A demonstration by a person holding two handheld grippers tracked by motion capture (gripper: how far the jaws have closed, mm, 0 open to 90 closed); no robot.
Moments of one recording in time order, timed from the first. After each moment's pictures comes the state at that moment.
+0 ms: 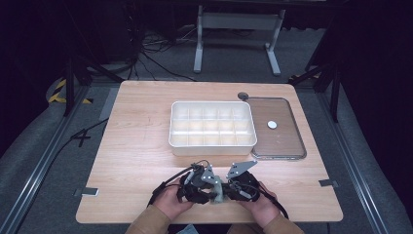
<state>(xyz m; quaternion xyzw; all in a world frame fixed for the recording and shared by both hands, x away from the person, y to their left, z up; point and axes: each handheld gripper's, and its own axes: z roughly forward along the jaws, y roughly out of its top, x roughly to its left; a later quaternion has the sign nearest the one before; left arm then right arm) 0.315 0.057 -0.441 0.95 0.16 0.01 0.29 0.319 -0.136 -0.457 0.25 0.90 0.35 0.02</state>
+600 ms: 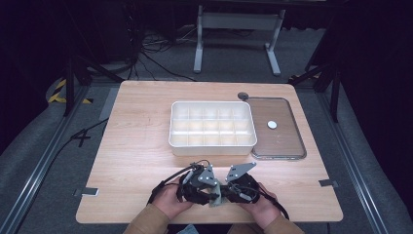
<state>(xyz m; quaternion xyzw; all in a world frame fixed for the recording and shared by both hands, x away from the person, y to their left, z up) 0.314 0.056 -0.438 0.94 0.12 0.01 0.32 0.314 -0.134 -0.458 0.23 0.91 0.35 0.01</state>
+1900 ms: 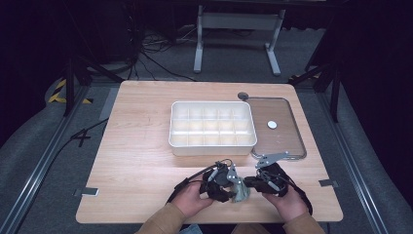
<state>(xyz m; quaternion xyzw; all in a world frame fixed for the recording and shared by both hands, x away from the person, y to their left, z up) 0.323 -0.005 -0.439 0.96 0.11 0.02 0.27 0.326 -0.204 -0.433 0.33 0.89 0.32 0.02</state>
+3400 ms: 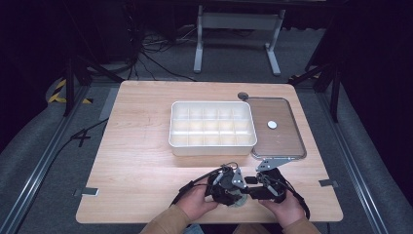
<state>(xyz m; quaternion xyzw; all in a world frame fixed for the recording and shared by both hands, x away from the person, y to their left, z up) 0.315 -0.017 -0.441 0.95 0.10 0.02 0.29 0.314 -0.202 -0.441 0.36 0.86 0.36 0.02</state>
